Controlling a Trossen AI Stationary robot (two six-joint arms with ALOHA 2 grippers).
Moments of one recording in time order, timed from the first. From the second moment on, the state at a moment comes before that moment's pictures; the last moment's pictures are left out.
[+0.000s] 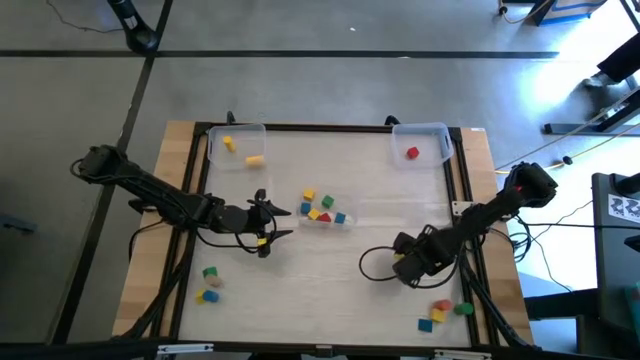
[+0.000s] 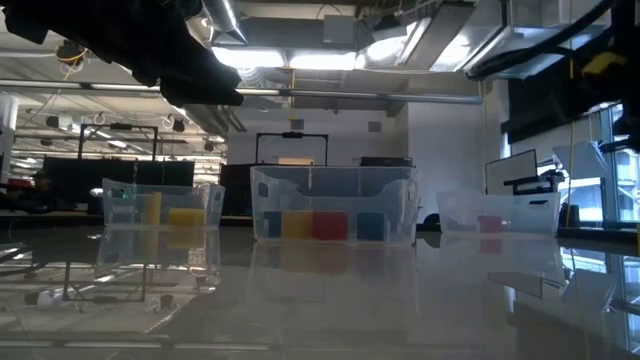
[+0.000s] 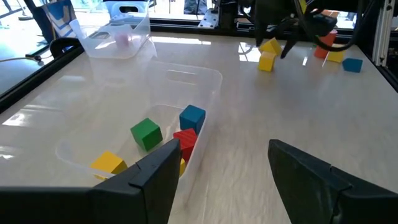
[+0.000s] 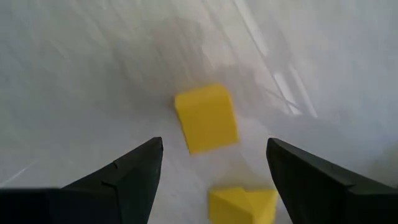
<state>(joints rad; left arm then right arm) -0.33 1.15 0.49 0.24 -0.48 -0.20 0.59 1.51 0.88 -0.97 0.04 1.14</state>
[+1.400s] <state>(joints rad) -0.33 1.15 0.49 0.24 -0.48 -0.21 0.37 1.51 0.99 -0.30 0.65 0.46</state>
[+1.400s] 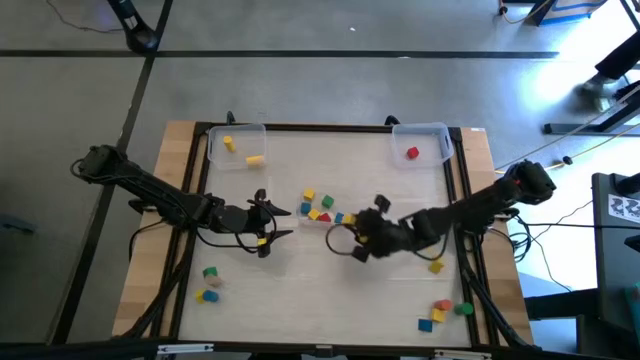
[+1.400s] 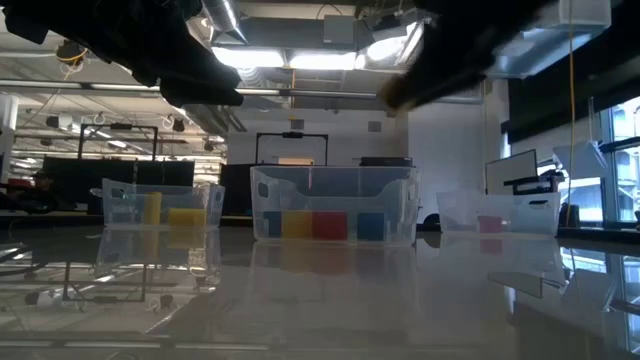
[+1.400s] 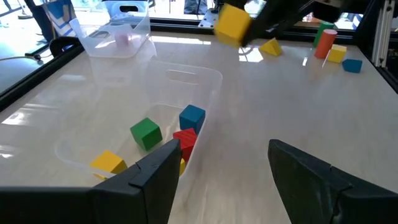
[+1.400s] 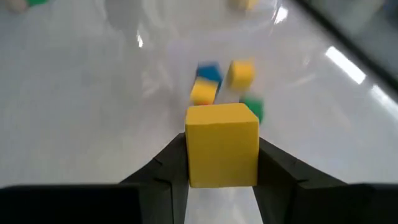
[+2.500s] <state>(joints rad) -0.33 1.15 0.49 0.24 -0.48 -0.20 0.12 1.57 0.97 -0.24 0.34 0.45</state>
